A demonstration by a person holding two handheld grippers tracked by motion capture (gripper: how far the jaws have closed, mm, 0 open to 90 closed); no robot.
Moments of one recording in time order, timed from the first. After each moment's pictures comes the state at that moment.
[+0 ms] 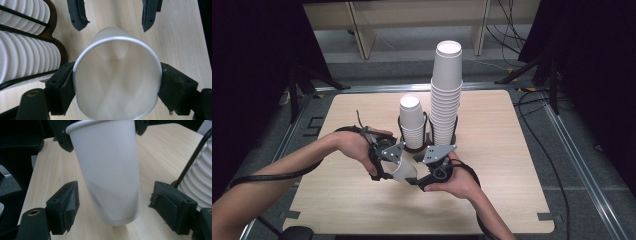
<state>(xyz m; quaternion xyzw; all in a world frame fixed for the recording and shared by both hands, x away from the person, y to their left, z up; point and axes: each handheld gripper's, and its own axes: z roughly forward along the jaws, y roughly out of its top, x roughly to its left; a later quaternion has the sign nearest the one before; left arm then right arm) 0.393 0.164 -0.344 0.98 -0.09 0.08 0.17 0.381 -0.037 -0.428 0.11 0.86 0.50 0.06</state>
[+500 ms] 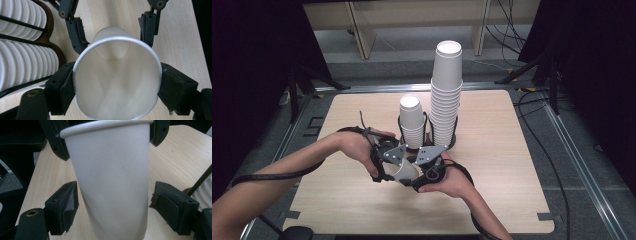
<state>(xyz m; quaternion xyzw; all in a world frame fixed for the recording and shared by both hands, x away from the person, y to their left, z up) 0.388 0.158 -0.342 0.98 -0.11 0.07 0.16 0.383 -0.019 -0.433 0.10 0.86 0.50 0.05</state>
